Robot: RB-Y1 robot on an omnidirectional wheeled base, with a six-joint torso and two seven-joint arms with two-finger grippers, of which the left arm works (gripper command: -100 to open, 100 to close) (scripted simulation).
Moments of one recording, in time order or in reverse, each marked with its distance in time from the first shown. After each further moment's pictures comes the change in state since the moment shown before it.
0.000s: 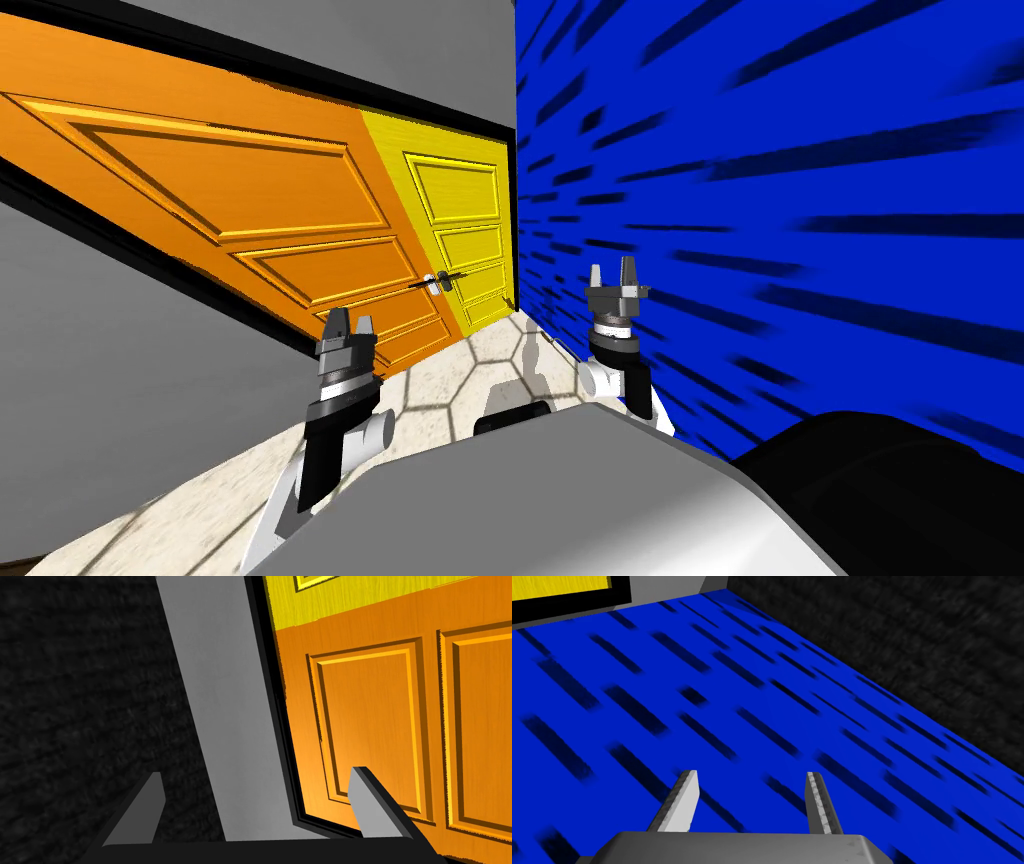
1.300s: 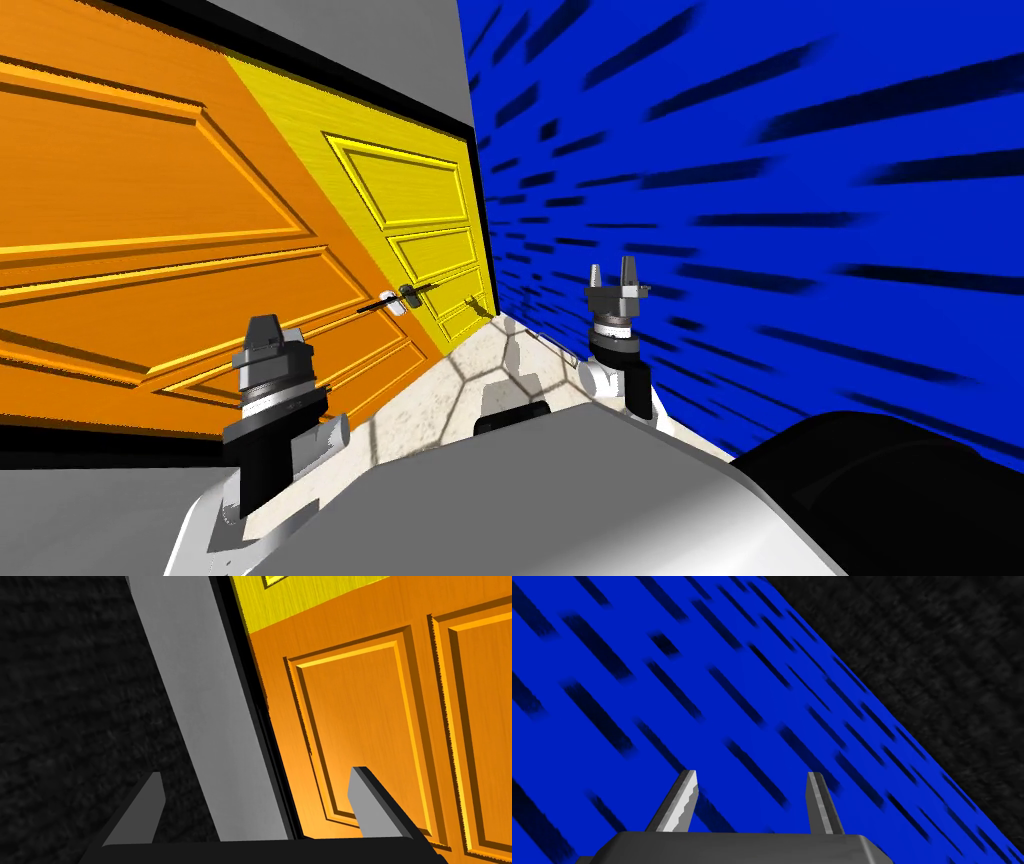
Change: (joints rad) arm -0.148 0.031 0.340 0.136 -0.046 0.041 0.013
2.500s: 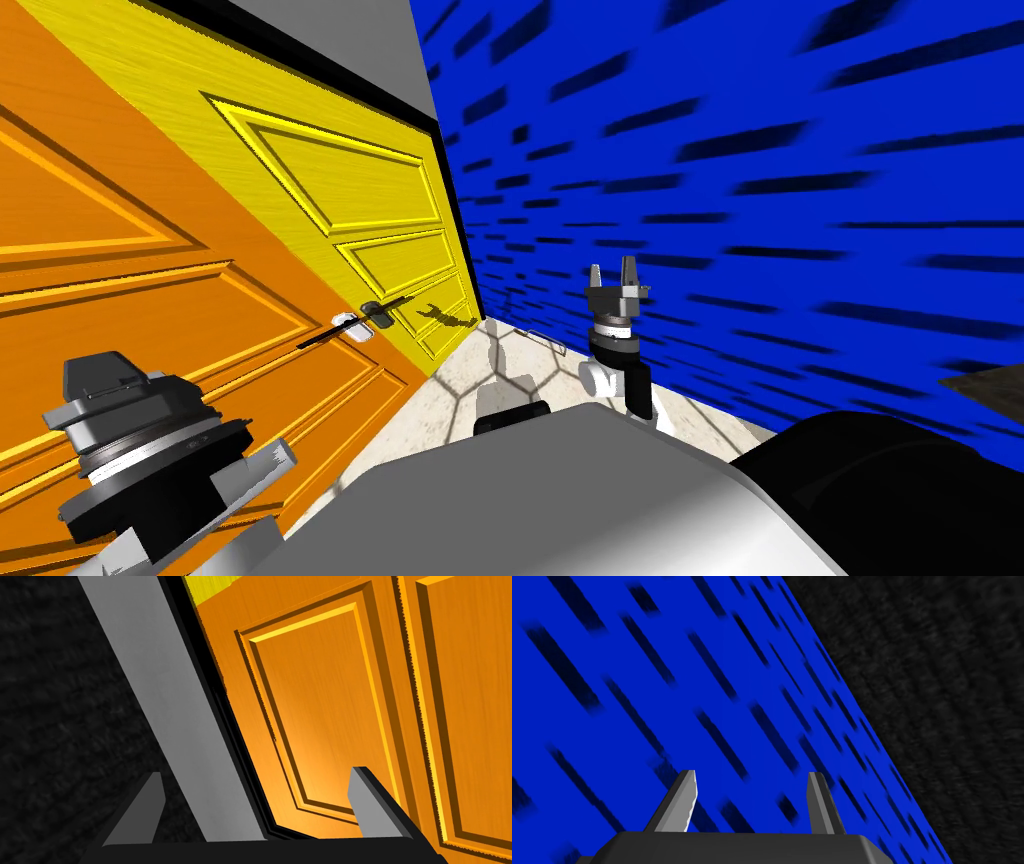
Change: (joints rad) arm -0.142 0.011 0.343 0.147 -0.045 0.023 0.013
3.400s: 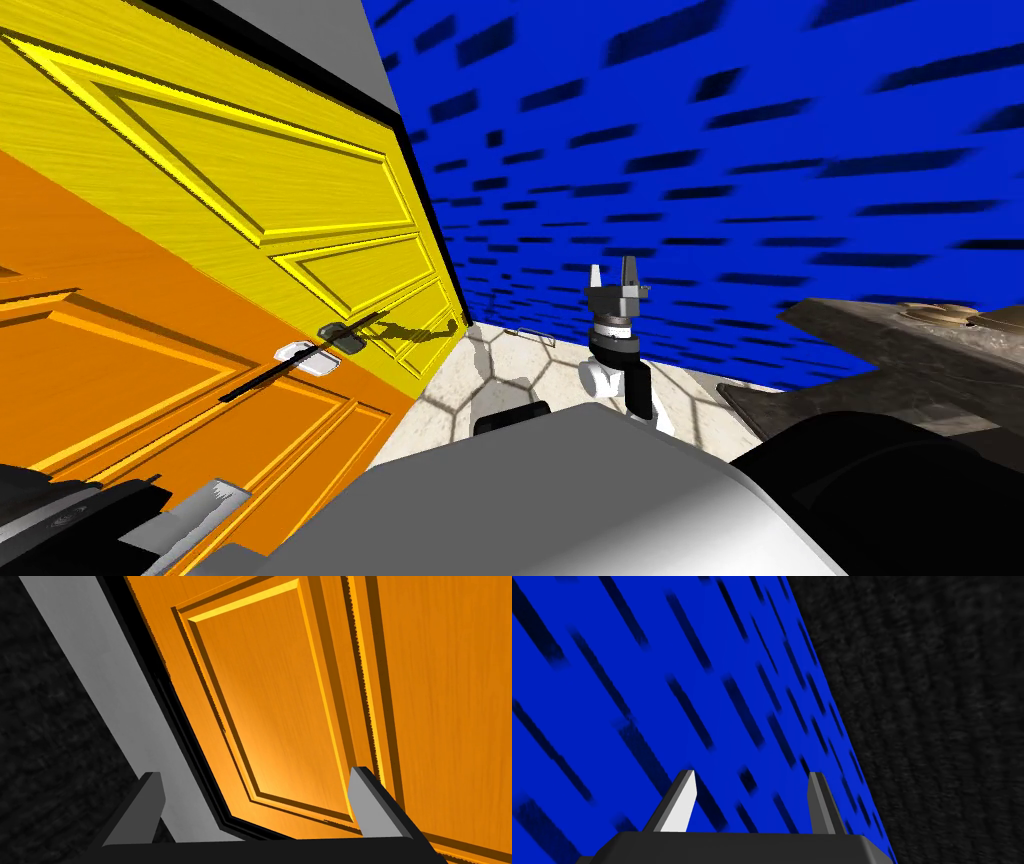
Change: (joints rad) arm -0.108 -0.005 0.277 0.107 -0.035 0.029 0.016
